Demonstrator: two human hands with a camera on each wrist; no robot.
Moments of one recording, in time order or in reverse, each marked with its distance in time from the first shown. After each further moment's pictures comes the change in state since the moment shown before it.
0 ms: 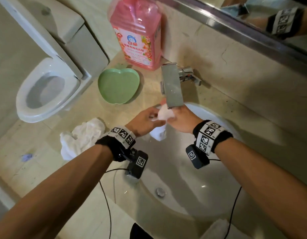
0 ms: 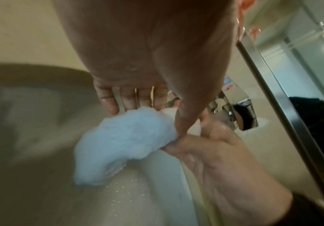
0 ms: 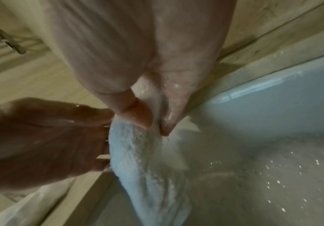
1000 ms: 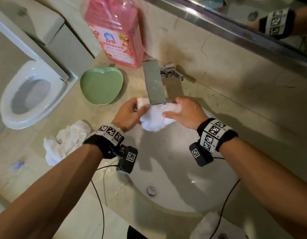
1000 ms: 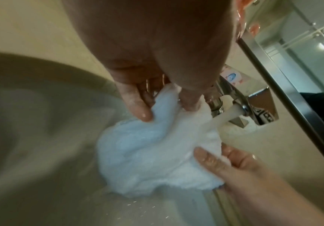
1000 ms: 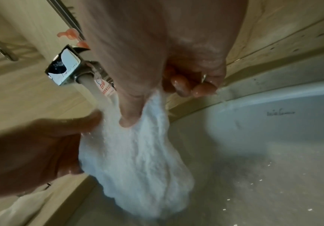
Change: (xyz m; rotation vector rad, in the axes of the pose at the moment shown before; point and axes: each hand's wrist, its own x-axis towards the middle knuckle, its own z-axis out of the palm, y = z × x) left_hand 0.019 -0.001 0.002 -0.030 0.242 0.103; right_hand -0.033 0.040 -0.031 -0.093 0.219 0.220
